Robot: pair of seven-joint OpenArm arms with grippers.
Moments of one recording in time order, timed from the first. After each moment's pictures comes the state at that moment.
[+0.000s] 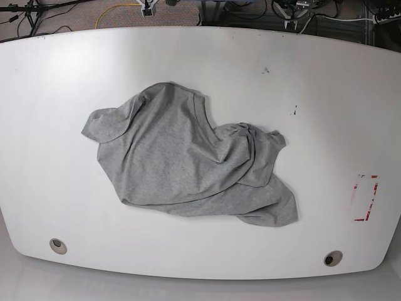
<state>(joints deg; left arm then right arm) 6.8 -8.4 5.8 11.0 -3.3 -1.9 4.1 -16.2 2.4 10.4 17.0 -8.3 13.6 6.3</state>
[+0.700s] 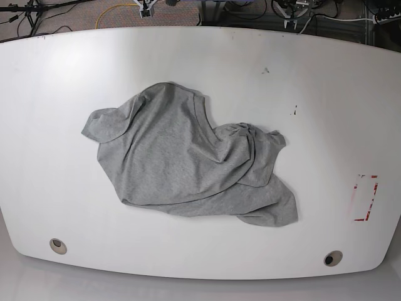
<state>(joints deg) 7.1 -8.2 6.0 11.3 -3.3 -1.7 3.0 -16.2 2.5 10.3 17.5 -8.3 13.0 6.3</state>
